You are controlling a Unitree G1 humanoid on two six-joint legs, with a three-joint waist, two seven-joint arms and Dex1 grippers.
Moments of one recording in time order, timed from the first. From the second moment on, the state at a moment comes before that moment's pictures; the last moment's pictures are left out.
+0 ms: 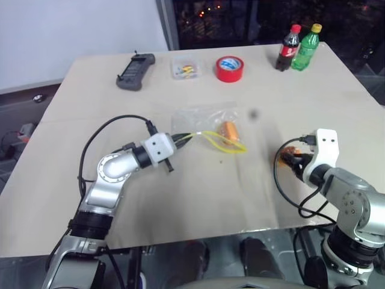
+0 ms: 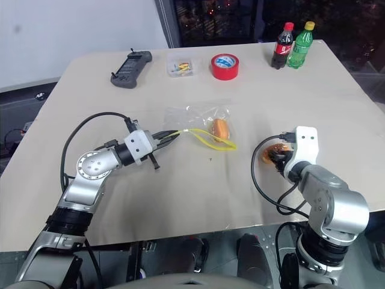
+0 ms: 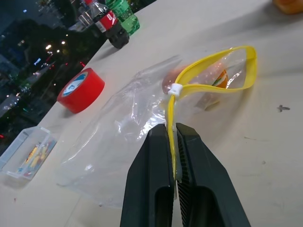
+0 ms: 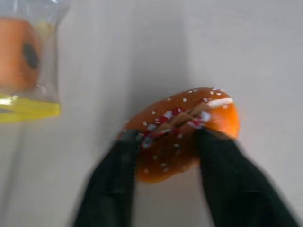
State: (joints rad) left arm -0.35 0.60 -0.07 0.09 -0.05 -0.29 -0.78; right arm -0.33 -0.16 -0.29 -0.72 0.11 1.54 0.31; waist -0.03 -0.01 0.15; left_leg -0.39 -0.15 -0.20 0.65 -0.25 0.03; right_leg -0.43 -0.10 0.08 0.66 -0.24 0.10
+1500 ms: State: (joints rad) left arm -0.27 0.58 -0.05 -0.10 -0.09 -0.09 -0.74; right arm -0.21 -0.56 -0.03 -0.61 0.30 1.14 0.39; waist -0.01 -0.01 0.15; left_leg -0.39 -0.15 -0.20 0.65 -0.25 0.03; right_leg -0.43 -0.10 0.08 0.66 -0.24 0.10
